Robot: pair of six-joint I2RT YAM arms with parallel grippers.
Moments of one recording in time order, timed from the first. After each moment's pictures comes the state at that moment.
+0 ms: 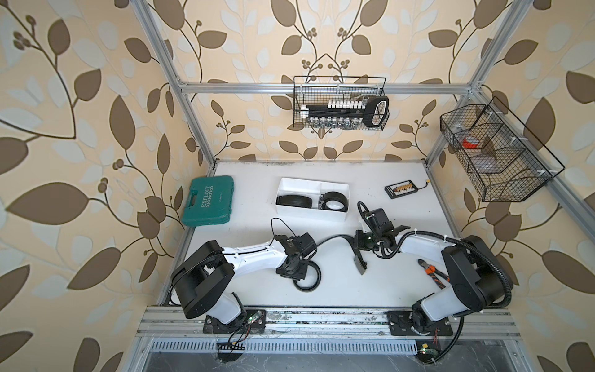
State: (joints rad) left arm -0.87 1.50 0.77 -0.72 0.02 -0.70; right arm 0.40 1.54 0.68 -0.19 -0.24 0.57
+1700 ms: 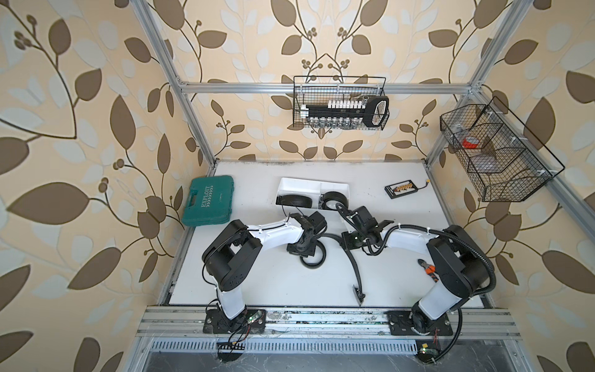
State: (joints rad) left arm -0.77 1.81 1.16 -0.78 -0.07 -0.62; right arm 0.50 1.63 0.78 -0.24 -0.20 0.41
